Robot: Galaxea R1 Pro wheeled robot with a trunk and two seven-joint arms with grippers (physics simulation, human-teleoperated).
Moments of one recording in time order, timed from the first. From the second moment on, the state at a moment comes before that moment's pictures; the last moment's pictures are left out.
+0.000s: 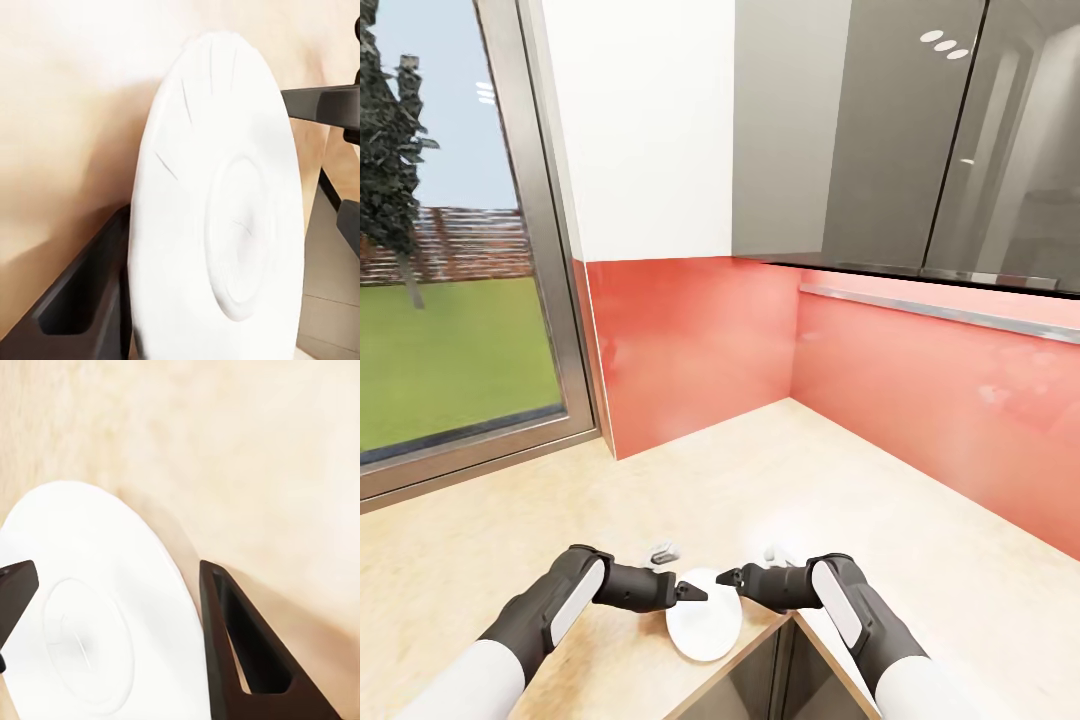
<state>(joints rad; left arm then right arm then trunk) -0.59 0.09 -0.35 -0.76 0.46 0.89 -0.62 -0.55 0.08 0.11 -0.75 -0.51 0.88 0.32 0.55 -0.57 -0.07</state>
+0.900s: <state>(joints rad) -0.59 0.09 -0.35 -0.76 0.48 0.90 -0.62 -0.55 0.08 0.11 -0.76 -0.51 0.88 0.32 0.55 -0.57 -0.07</state>
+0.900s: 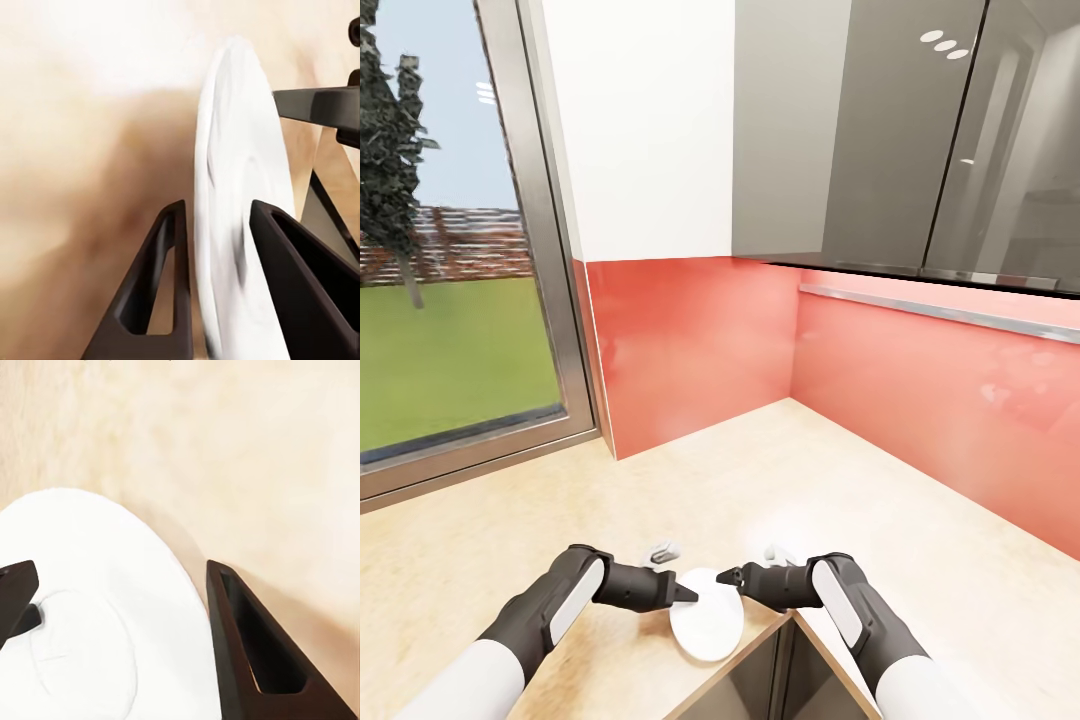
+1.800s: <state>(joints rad) -0.59 0.09 -0.35 -0.76 0.48 0.90 -0.62 -0.55 0.08 0.11 -0.76 -0.51 0.88 0.32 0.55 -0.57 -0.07</state>
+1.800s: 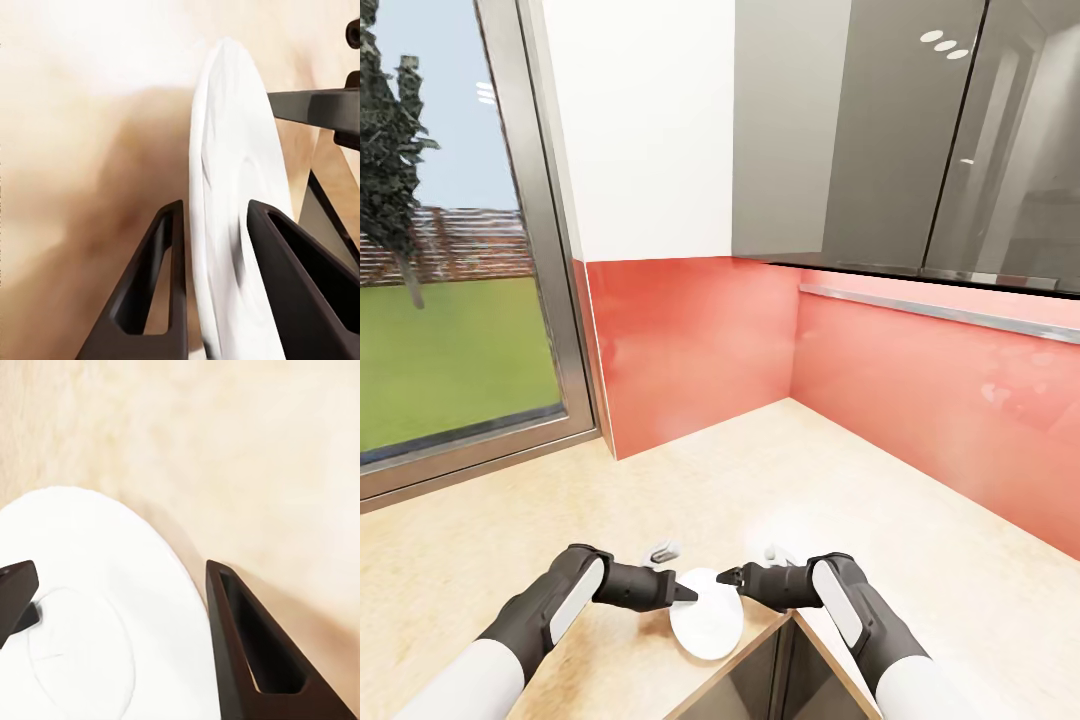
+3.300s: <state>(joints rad) -0.59 0.34 -0.27 -0.76 0.46 0.87 -1.05 -0.55 0.07 0.10 -1.12 -0.50 0.70 0.32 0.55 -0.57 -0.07</state>
